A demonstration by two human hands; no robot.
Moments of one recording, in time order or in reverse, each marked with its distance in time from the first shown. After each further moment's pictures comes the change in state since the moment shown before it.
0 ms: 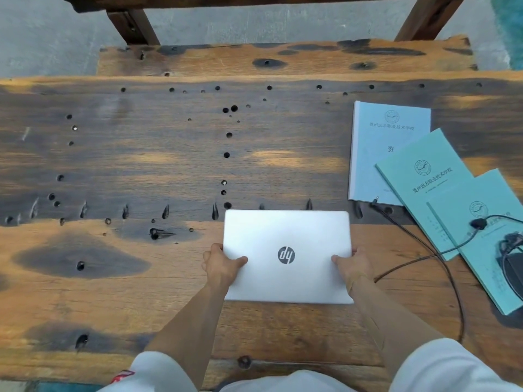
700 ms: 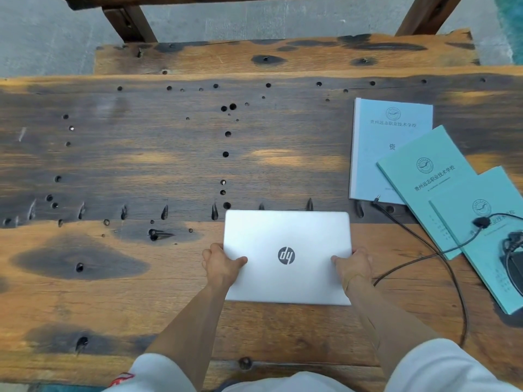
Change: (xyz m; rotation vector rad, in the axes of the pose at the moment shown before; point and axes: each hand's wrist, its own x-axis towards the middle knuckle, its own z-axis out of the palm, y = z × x) left_hand 0.003 0.001 0.003 0.080 0.002 0.005; right_hand -0.006 -0.005 0.006 -0.090 0.052 0.029
